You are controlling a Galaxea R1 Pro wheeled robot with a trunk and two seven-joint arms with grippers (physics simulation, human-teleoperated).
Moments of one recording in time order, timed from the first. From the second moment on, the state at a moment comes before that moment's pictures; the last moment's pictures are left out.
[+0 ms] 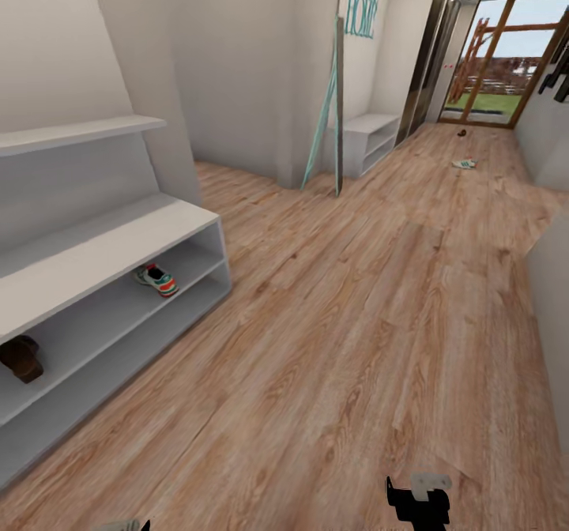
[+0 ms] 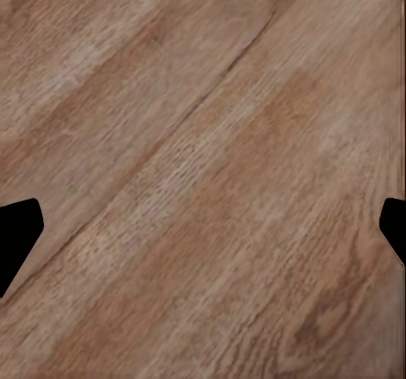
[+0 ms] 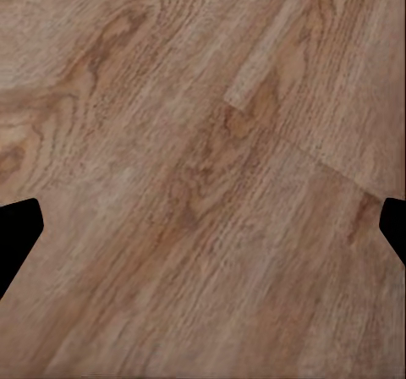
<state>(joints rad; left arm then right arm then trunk) -0.18 0.18 0.13 -0.37 0.15 -0.41 -0.24 -0.48 -0.05 0.01 -0.03 0.05 -0.49 -0.20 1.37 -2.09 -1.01</state>
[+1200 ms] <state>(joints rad) -0.18 0.18 0.13 -0.37 0.15 -0.41 -0.24 -0.48 -0.05 0.01 -0.03 0.06 -0.49 -0.20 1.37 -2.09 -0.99</state>
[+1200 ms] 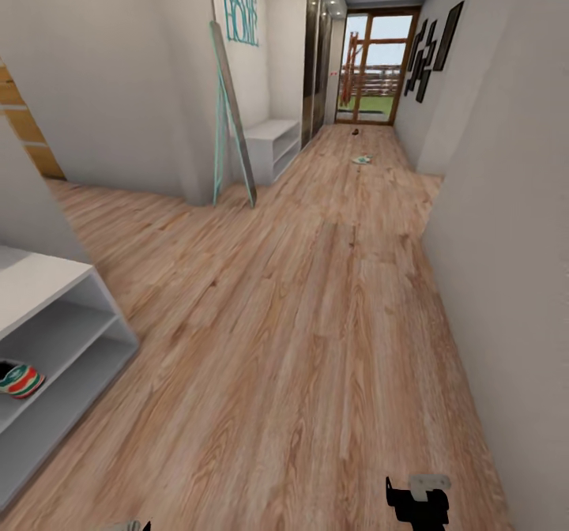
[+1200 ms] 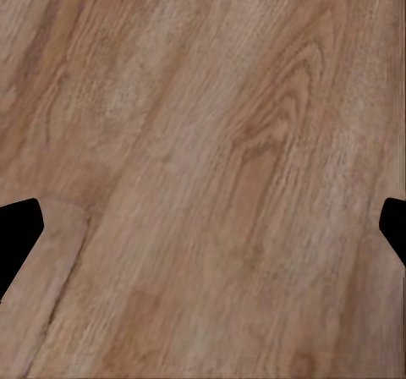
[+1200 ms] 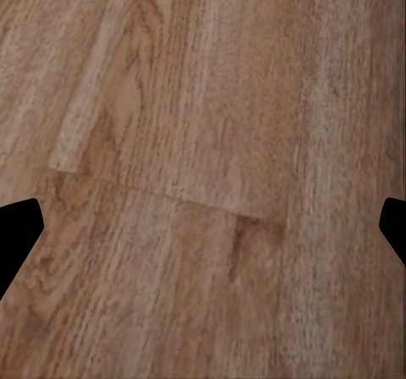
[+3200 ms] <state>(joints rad) -0.18 0.18 0.13 -0.37 0.15 -0.41 -0.24 -0.48 -0.05 0.02 -0.03 0.06 -0.50 -0.19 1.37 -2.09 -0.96</state>
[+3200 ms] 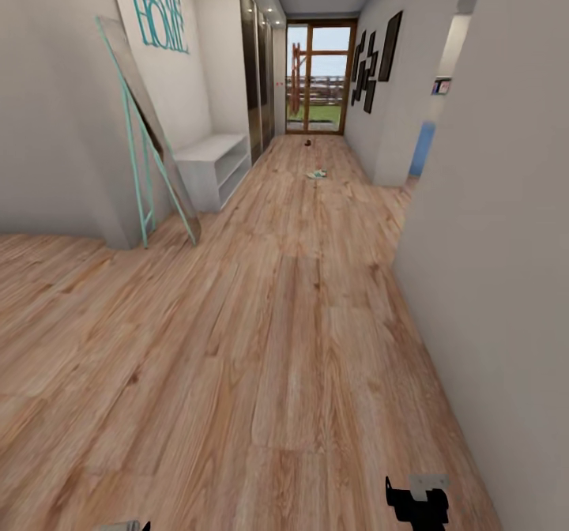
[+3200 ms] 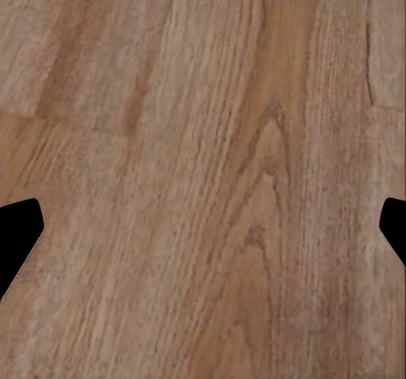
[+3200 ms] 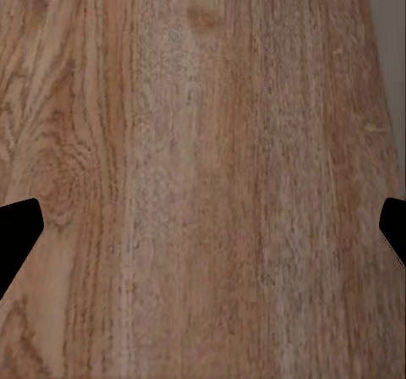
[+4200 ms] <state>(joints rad) -0.18 0.17 0.13 -0.37 0.15 -0.41 -0.24 -0.48 -0.05 0.02 -0.03 0.06 -0.50 -0.19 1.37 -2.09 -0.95</state>
